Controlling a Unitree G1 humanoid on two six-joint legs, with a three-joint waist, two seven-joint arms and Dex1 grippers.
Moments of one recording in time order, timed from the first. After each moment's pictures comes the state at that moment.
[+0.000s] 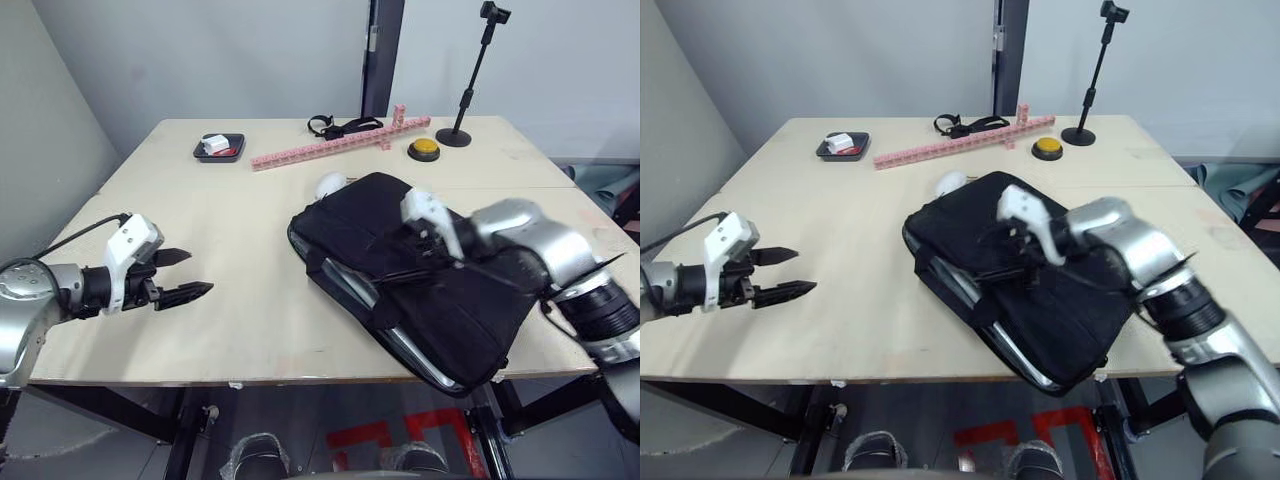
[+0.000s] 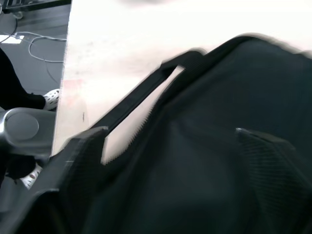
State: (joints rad) left arm -0.12 1.01 0.35 -0.11 -0.48 0.61 -1.10; right arm -0.75 -0.85 0.23 -0.11 0.47 0.67 1.24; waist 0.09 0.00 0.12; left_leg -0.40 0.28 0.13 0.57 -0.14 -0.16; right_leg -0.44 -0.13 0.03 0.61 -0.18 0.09
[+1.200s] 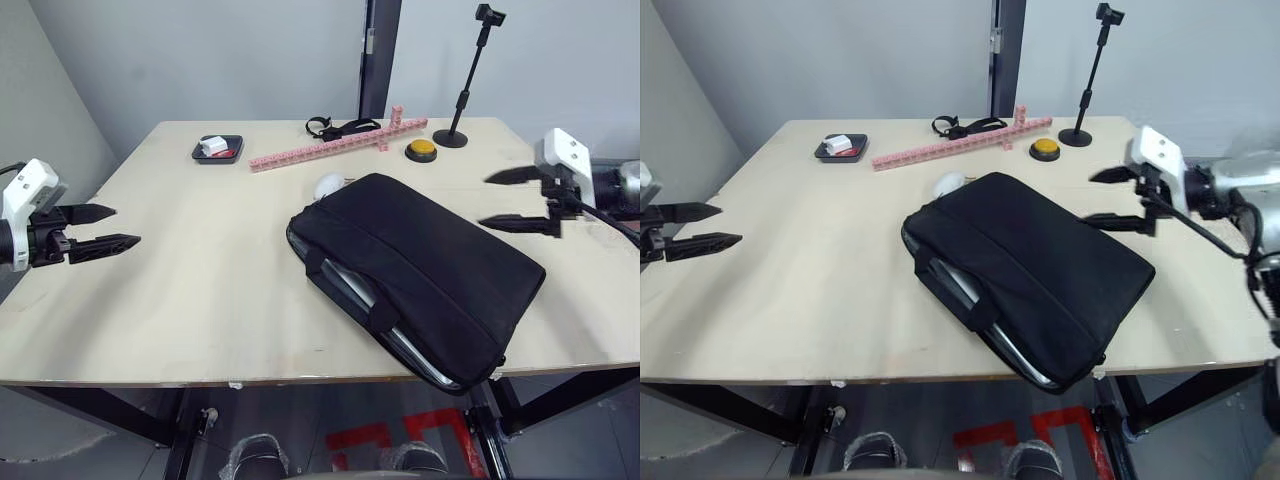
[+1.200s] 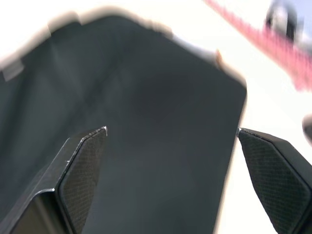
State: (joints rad) left arm -0.31 1.21 0.39 0.30 -0.46 0.51 -1.30; right arm -0.72 -1.01 -0.08 0.10 0.43 0.44 1.32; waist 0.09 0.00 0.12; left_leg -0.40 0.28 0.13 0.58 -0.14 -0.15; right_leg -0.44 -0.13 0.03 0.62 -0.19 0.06
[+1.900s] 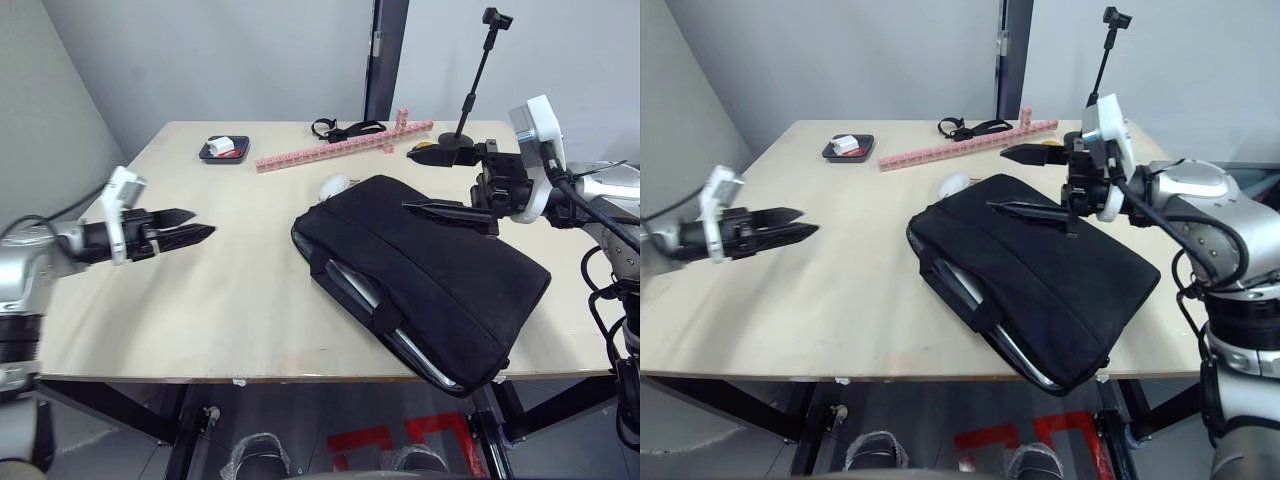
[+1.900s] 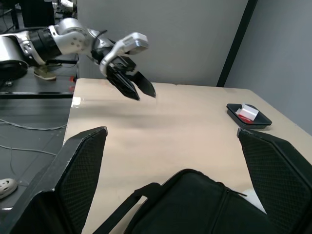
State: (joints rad) left arm -0.55 0.84 0.22 0.21 -0.58 0.80 -1.09; right arm -0.68 -0.84 -0.16 -0.31 0.82 0.71 1.08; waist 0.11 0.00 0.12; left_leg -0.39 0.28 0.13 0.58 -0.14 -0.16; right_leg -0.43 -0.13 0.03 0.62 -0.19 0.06
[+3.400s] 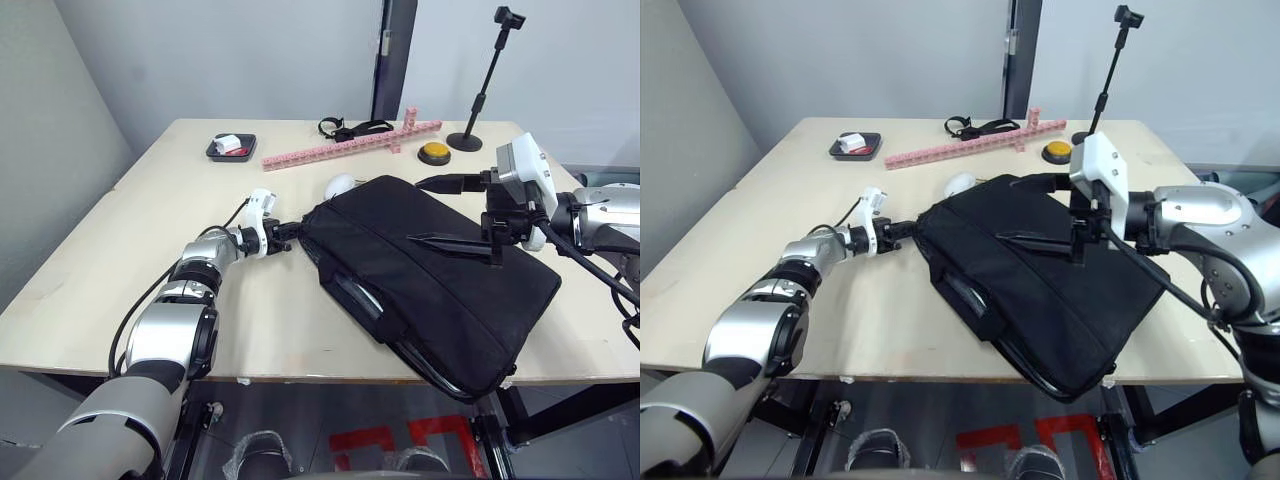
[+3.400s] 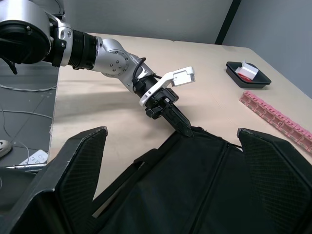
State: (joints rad) left arm -1.01 0.33 0.12 1.19 -0.26 0.30 -0.99; right arm -0.54 -0.95 -0.16 -0.44 0.78 0.71 1.01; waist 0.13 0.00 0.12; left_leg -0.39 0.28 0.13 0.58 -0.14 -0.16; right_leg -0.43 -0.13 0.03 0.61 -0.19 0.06
